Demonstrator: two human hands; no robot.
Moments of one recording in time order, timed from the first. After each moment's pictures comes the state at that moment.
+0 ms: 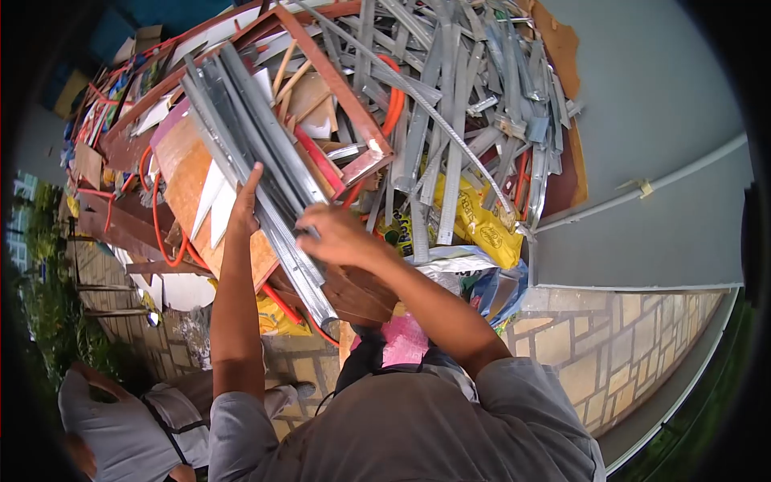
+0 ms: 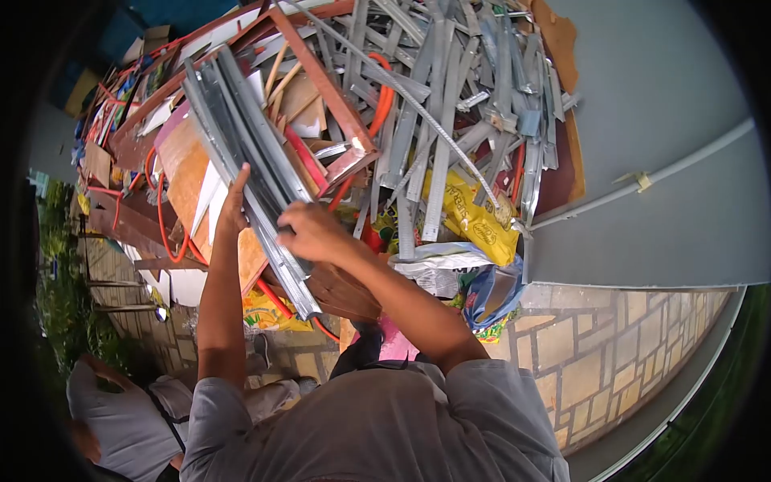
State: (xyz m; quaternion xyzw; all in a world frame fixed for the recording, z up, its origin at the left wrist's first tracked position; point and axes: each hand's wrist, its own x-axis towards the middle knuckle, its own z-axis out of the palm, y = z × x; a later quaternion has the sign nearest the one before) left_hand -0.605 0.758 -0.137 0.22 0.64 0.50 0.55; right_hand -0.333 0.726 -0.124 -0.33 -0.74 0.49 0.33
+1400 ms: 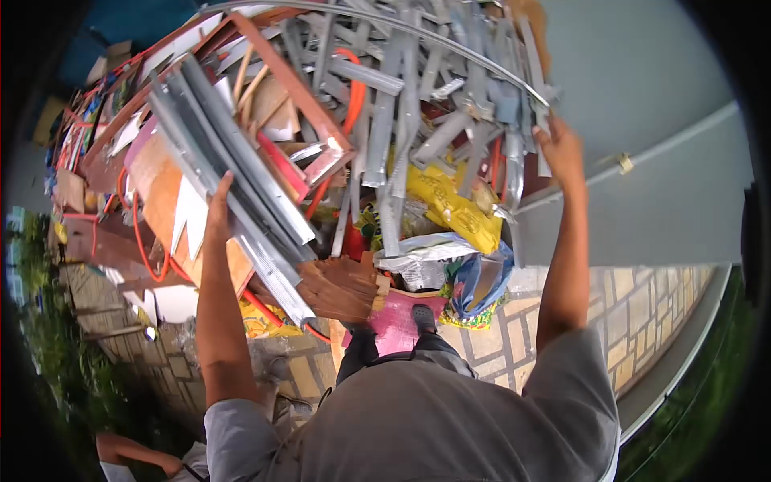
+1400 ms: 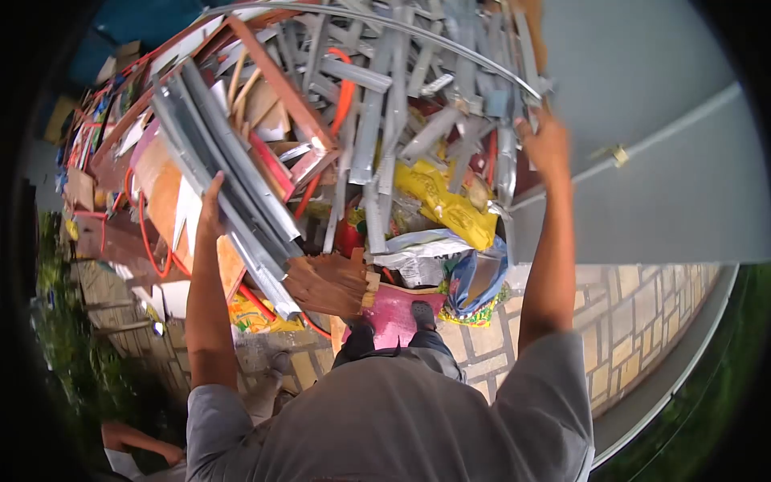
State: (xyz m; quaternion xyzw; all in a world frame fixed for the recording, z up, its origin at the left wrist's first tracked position) left_hand -0.599 0.774 -0.151 0.23 0.54 0.54 0.61; right_hand 0.076 0.850 -0.085 -0.72 -0.61 0.11 0.32
